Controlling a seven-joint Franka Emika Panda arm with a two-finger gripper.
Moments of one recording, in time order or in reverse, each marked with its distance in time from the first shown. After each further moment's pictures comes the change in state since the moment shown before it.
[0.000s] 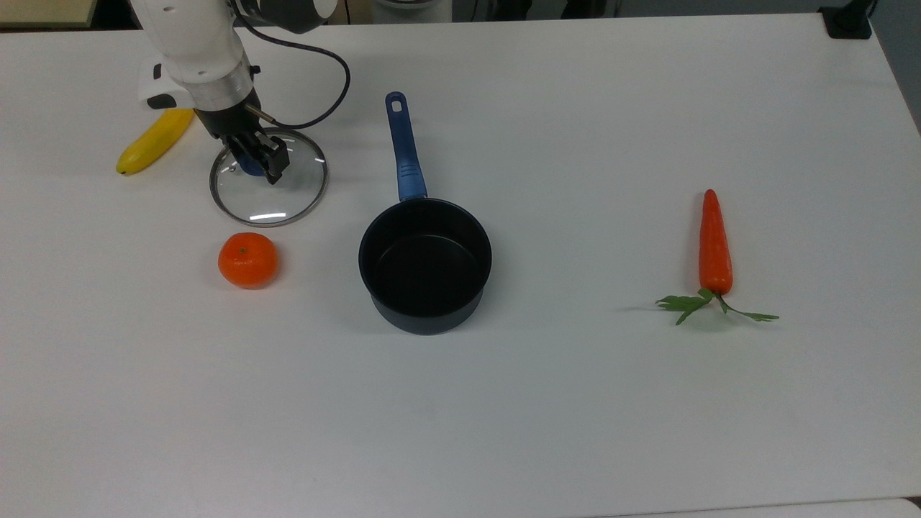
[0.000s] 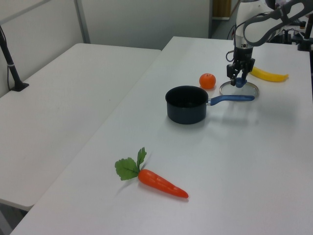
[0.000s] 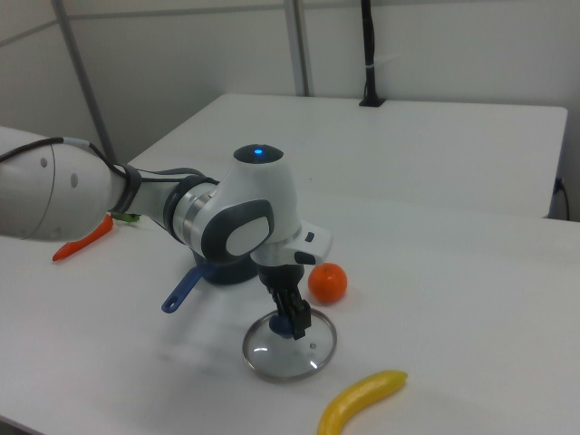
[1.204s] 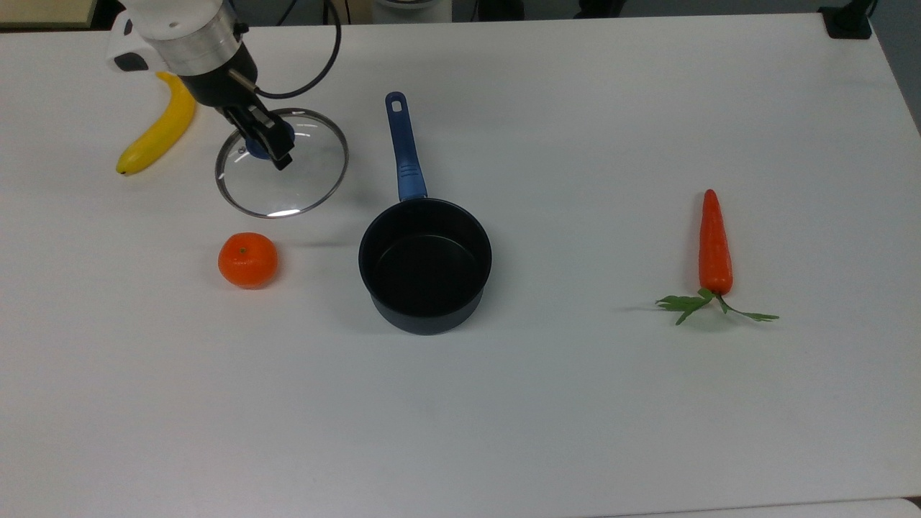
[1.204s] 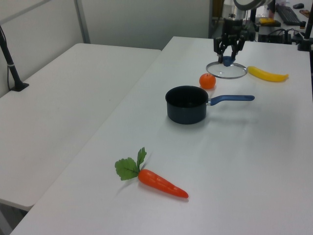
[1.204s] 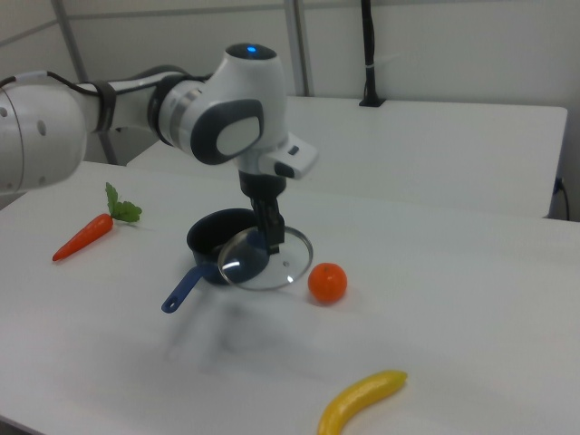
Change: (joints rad) arm 0.056 0.010 0.011 0.349 0.114 -0.352 0.196
